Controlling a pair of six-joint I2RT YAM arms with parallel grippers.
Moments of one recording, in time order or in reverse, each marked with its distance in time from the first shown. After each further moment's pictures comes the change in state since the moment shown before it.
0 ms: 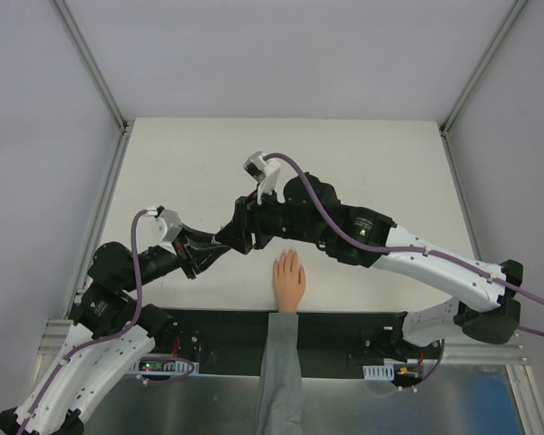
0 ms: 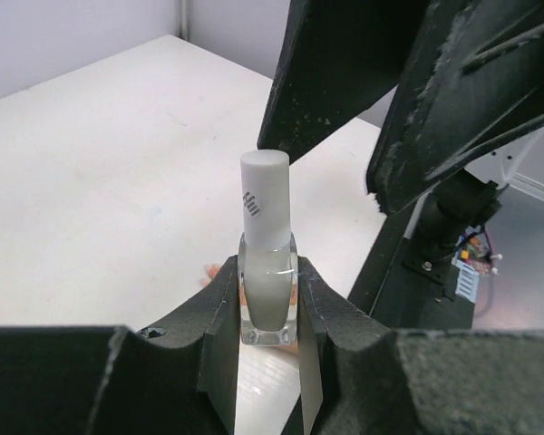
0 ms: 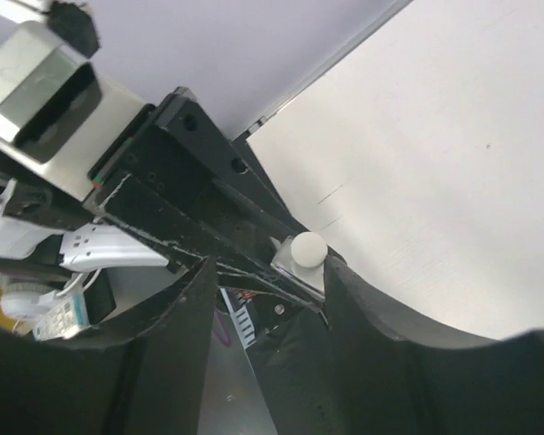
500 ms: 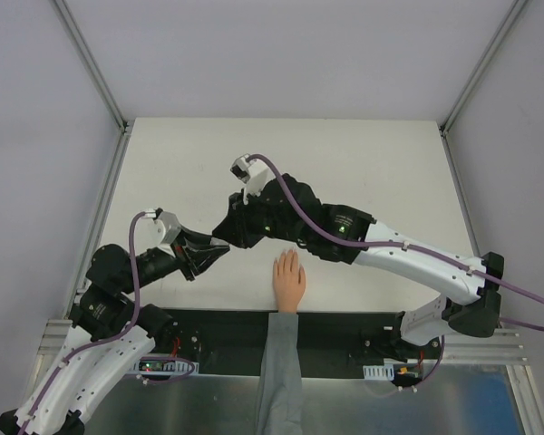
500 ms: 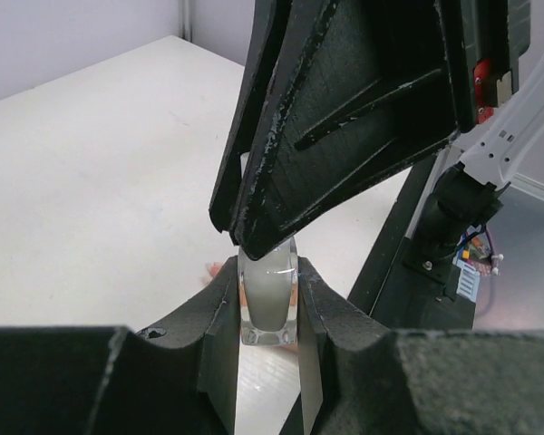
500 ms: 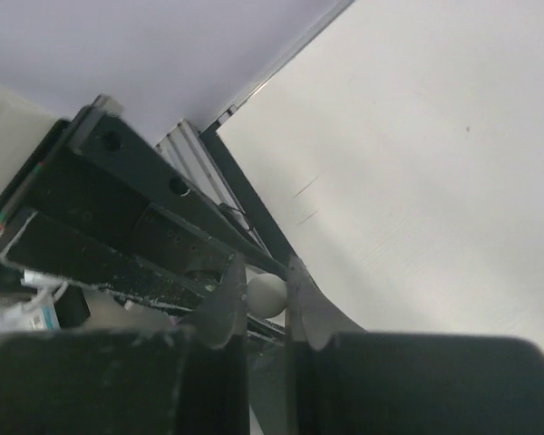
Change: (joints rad) left arm 0.000 -0.021 0.000 -0.016 -0.022 0.009; right arm 0.019 0.104 0.060 -0.040 0.102 0.028
